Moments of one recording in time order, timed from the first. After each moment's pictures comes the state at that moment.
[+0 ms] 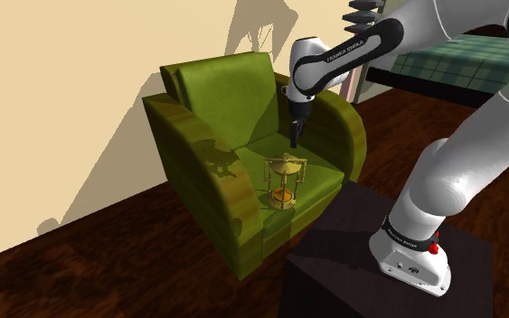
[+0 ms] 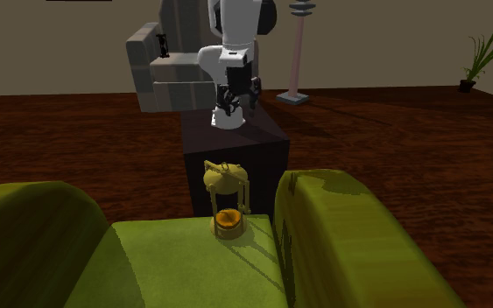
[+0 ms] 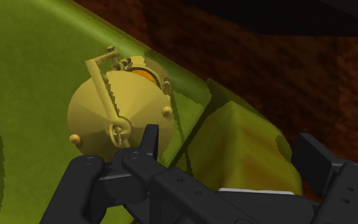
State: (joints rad) arm 0.01 -0.30 -0.10 -2.48 0.00 2.12 -0.38
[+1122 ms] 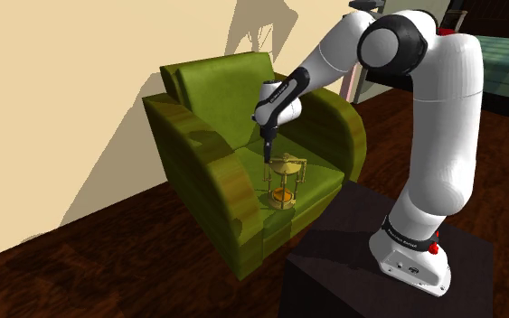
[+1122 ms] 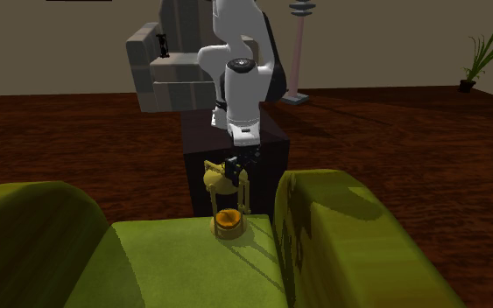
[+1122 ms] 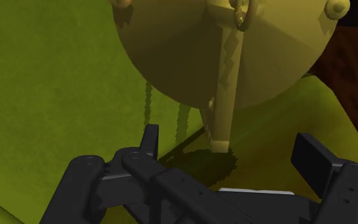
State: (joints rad) arm 0.00 0.37 -0.11 -2.12 0.10 2.48 -0.82
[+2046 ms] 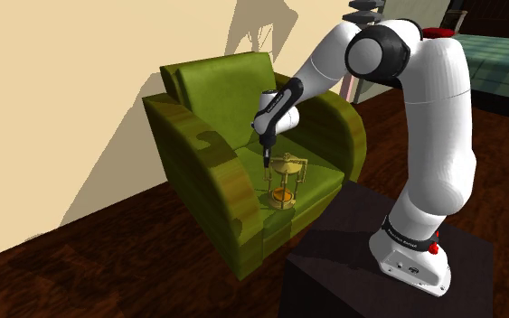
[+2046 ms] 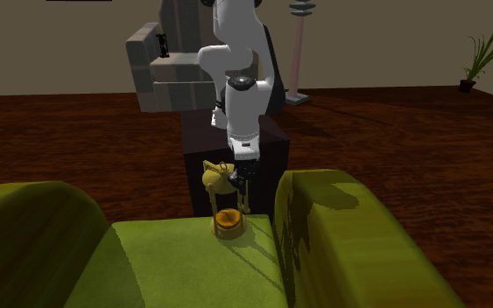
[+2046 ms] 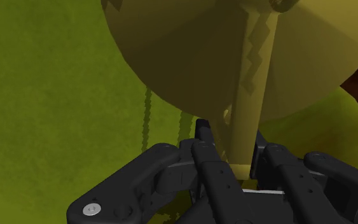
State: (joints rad) arm -0.01 0.45 -0.09 -2.10 0.12 2.55 -0.84
